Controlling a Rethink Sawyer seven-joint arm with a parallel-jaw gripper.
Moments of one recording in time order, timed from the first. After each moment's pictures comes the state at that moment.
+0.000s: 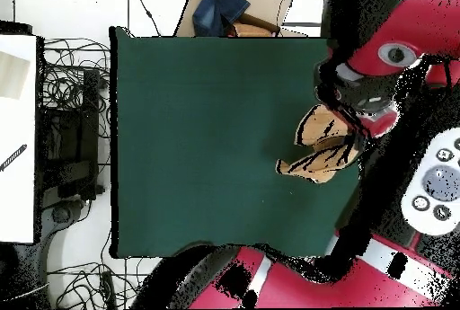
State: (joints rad) arm -0.32 -0.40 -0.30 0.53 -0.25 2.06 2.18
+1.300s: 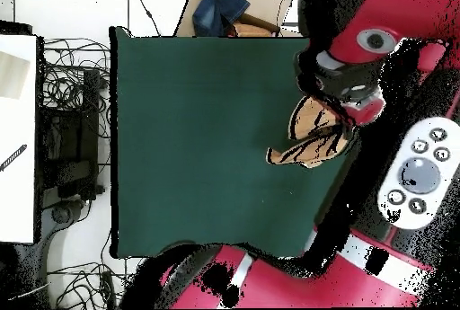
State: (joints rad) arm -0.27 -0.40 -0.30 0.48 -0.25 2.08 2.18
